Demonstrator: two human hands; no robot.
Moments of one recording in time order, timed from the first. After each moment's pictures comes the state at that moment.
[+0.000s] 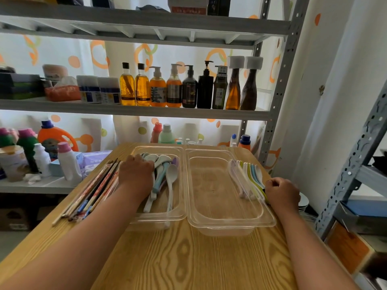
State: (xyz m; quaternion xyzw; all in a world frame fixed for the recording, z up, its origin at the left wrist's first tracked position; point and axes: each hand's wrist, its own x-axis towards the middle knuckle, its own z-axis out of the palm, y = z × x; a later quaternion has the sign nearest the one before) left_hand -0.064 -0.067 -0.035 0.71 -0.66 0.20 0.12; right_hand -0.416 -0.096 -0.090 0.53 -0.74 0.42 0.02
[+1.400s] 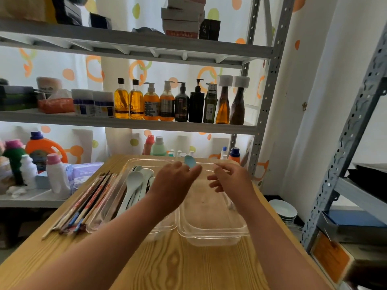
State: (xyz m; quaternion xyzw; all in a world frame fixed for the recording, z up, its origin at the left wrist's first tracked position) left_hand -0.144 -0.043 -0.007 0.39 -0.79 0.34 0.32; right_hand -0.314 -0.036 0.006 0.60 -0.50 0.54 -0.33
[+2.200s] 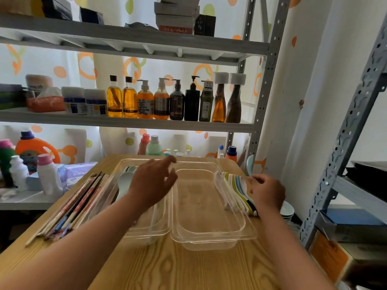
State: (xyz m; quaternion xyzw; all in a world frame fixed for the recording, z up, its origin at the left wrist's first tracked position) left_hand -0.121 -0.063 -0.012 0.52 -0.76 0.13 0.38; right_hand -0.389 -0.071 -0.031 0.48 -0.70 0.53 -0.03
